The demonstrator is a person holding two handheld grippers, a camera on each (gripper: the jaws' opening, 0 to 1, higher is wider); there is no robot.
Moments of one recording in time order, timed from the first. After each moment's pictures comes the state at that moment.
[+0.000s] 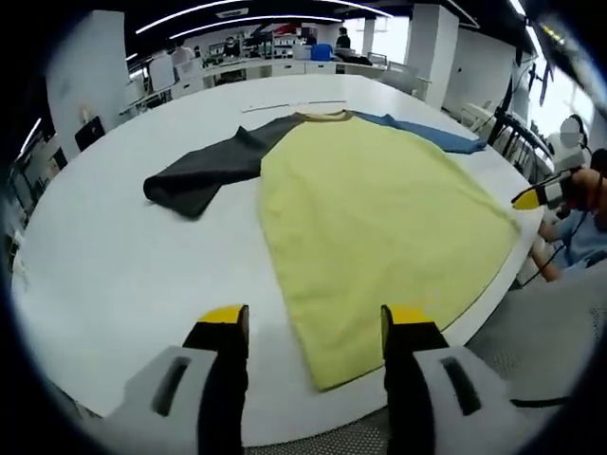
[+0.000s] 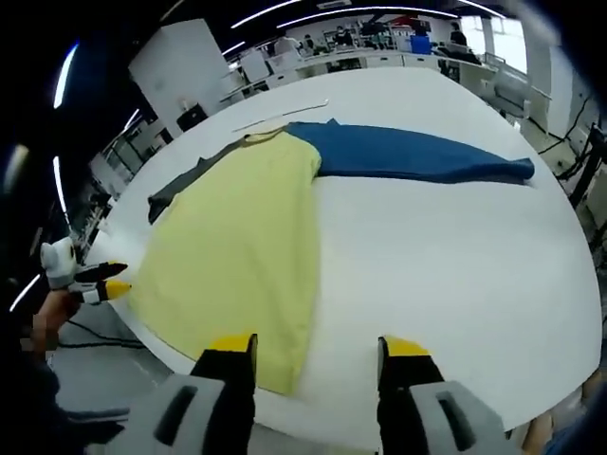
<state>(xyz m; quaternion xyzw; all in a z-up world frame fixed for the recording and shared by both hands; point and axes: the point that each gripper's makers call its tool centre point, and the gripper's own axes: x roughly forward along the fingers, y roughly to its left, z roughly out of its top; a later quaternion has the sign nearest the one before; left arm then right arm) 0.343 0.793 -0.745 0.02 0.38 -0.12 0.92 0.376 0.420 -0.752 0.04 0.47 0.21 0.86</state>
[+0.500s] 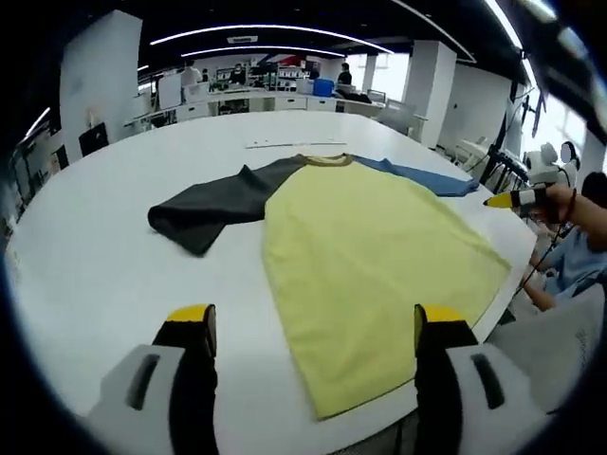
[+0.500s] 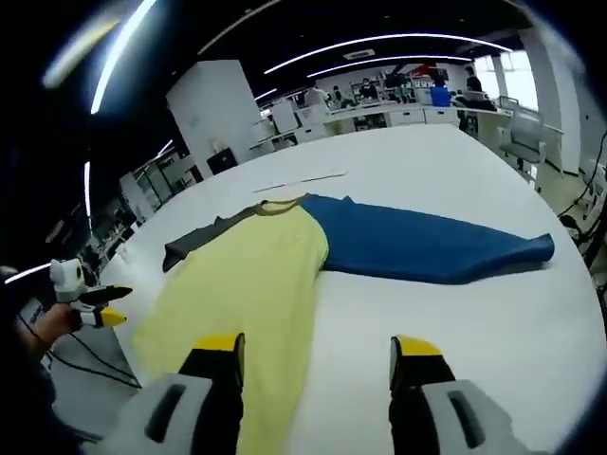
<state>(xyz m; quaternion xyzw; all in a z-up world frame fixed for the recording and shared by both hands) 0.362 0.790 -0.720 0.00 0.32 -0.13 0.94 0.458 0.429 -0.715 0.05 0.34 0.27 0.90</state>
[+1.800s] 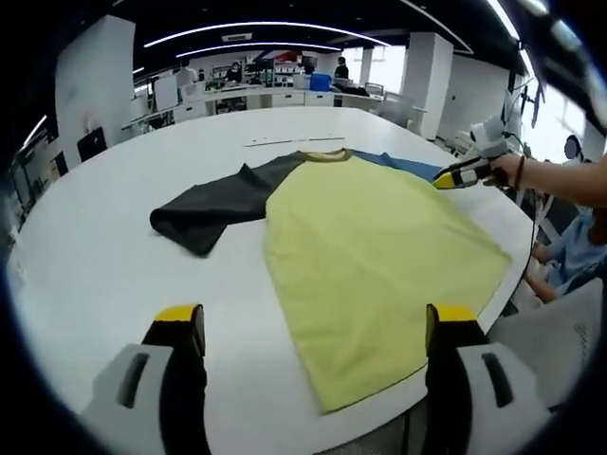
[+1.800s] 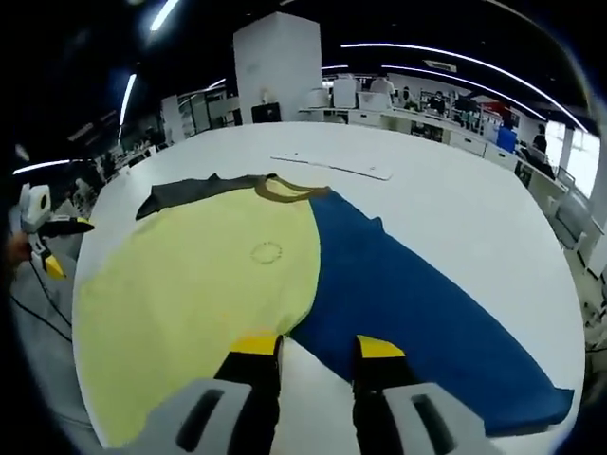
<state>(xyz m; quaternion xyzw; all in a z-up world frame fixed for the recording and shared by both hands) 0.358 0.793 -0.720 0.00 0.33 -0.13 0.93 0.561 0.465 -0.764 -0.11 0.35 0.35 0.86</state>
